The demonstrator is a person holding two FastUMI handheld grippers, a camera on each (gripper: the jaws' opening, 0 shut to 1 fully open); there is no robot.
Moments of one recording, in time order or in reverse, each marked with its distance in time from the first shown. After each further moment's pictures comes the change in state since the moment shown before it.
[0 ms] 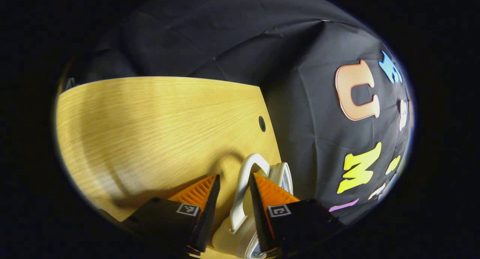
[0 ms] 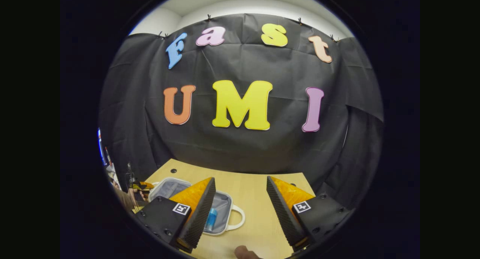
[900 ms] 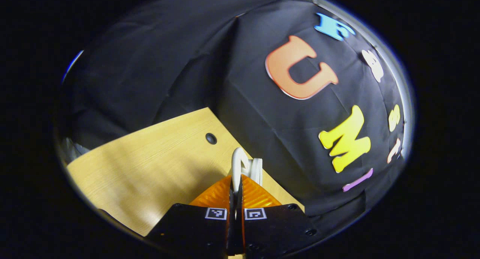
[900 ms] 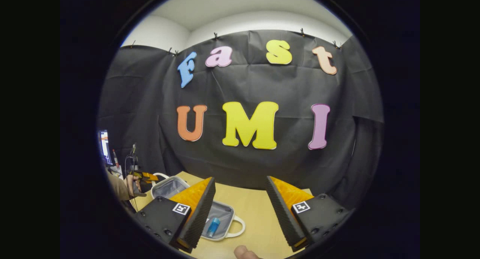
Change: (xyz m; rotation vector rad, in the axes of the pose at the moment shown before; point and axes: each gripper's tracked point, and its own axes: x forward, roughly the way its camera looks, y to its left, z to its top) left arm -0.078 -0.182 -0.021 0.469 -0.116 -0.025; right arm -0.023 -0.027 0.047 -0.010 -0.158 0.168
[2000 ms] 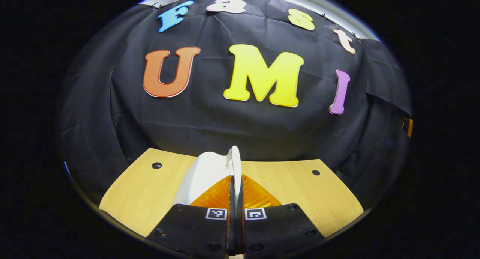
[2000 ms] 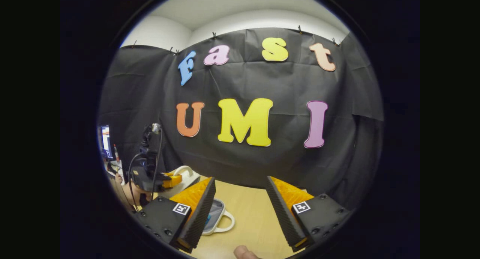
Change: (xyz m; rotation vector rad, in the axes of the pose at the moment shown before) left arm -0.016 -0.248 -0.175 0.728 -0.037 -0.081; right arm -0.004 -0.061 -0.019 -0.008 0.041 -0.006
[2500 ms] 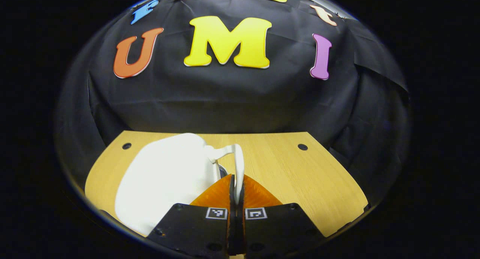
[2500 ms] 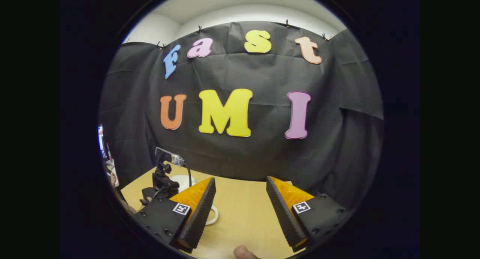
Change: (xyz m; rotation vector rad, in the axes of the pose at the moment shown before) left arm 0.049 -0.106 -0.106 0.038 0.188 -0.079; right arm -0.015 -0.059 -0.027 0.011 0.067 -0.151
